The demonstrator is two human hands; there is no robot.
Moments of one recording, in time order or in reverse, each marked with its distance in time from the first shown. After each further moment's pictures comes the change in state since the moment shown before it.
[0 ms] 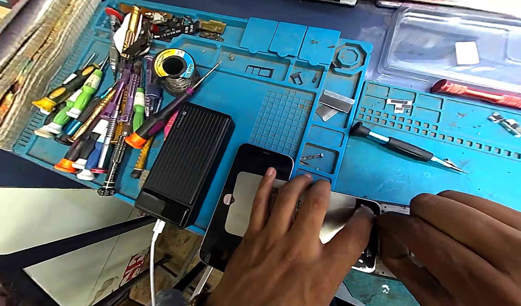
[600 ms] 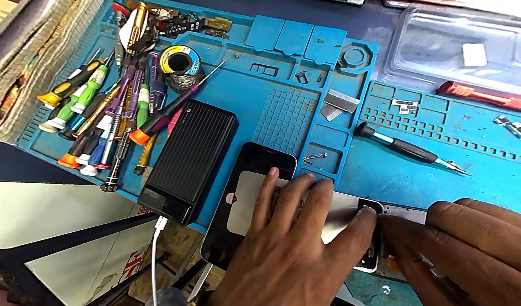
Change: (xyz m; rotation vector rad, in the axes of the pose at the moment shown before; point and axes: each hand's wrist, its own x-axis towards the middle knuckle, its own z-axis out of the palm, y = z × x) left_hand -0.001 0.000 0.002 -0.007 0.020 -0.002; right_hand -0.010 0.001 -0.002 0.089 -0.003 0.087
